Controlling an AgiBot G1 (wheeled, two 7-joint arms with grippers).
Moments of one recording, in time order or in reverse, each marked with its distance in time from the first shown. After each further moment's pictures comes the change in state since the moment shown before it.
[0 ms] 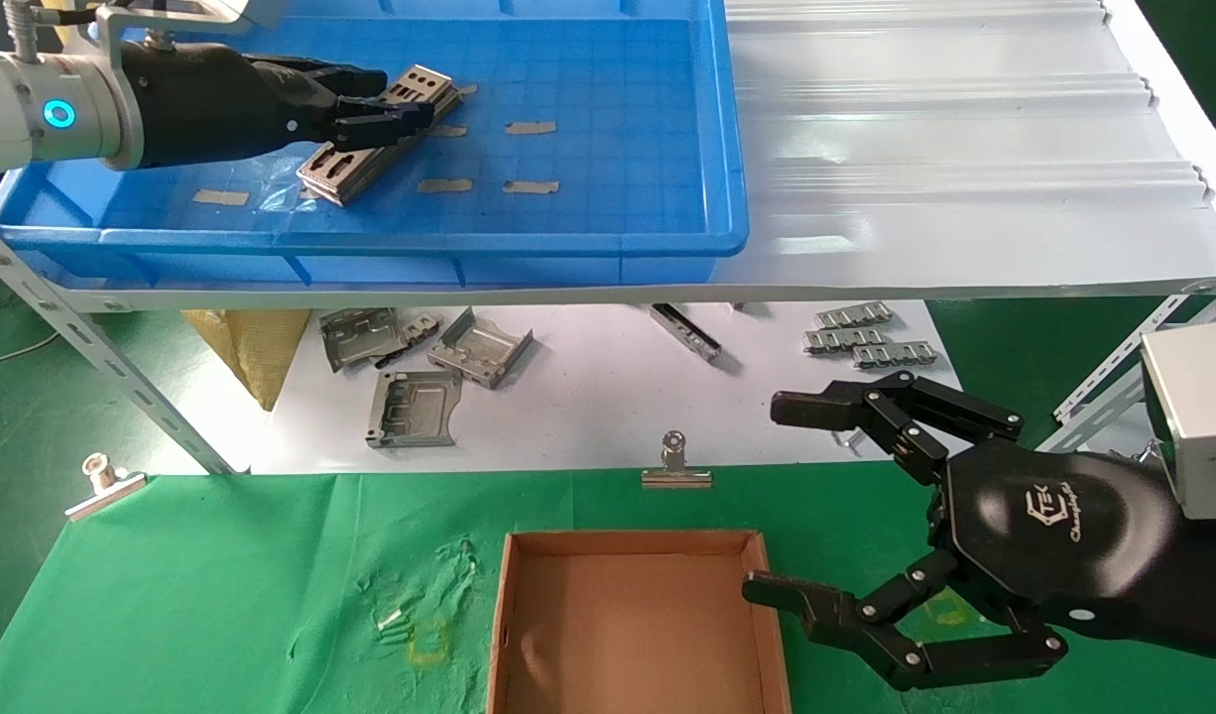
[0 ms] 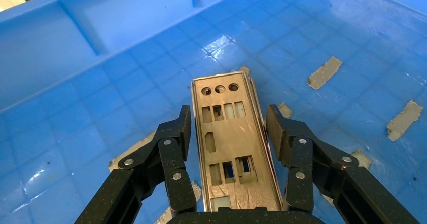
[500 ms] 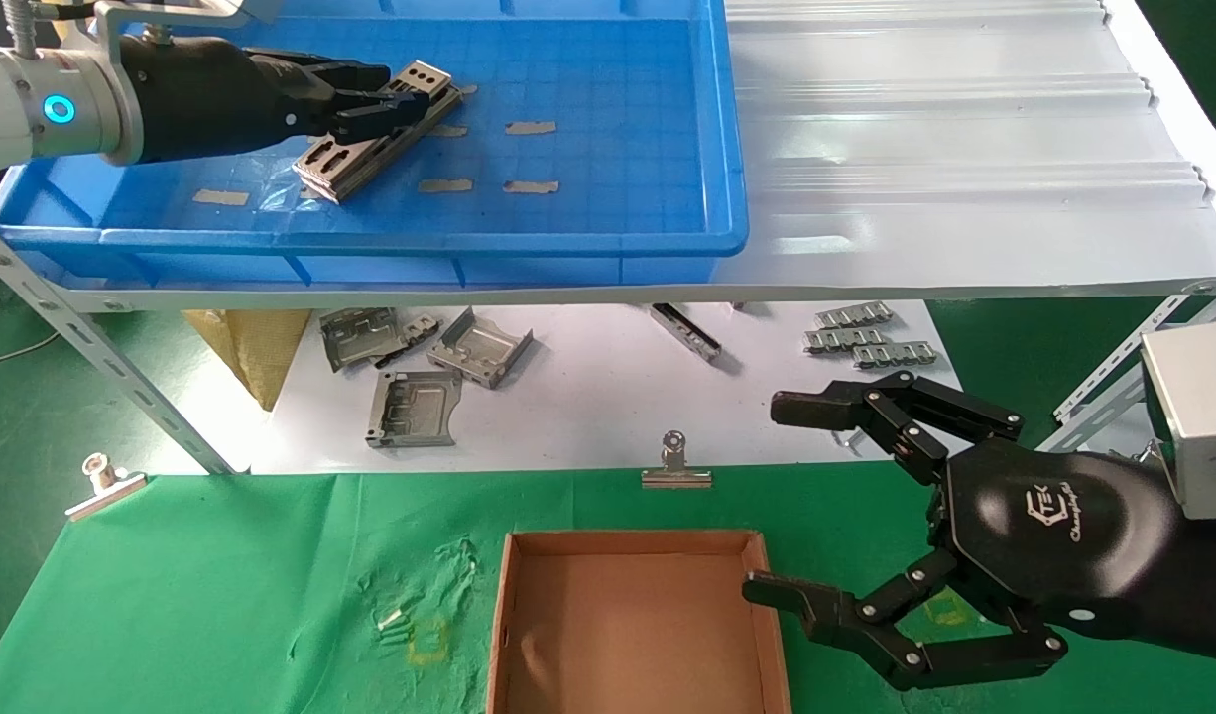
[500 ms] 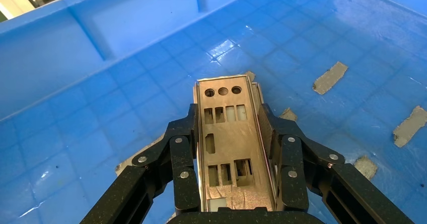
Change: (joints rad) left arm 0.000 0.000 -0.004 -0.004 -0.005 -0.008 0.003; right arm 0.000 0.000 0.000 0.000 0.000 0.000 0.000
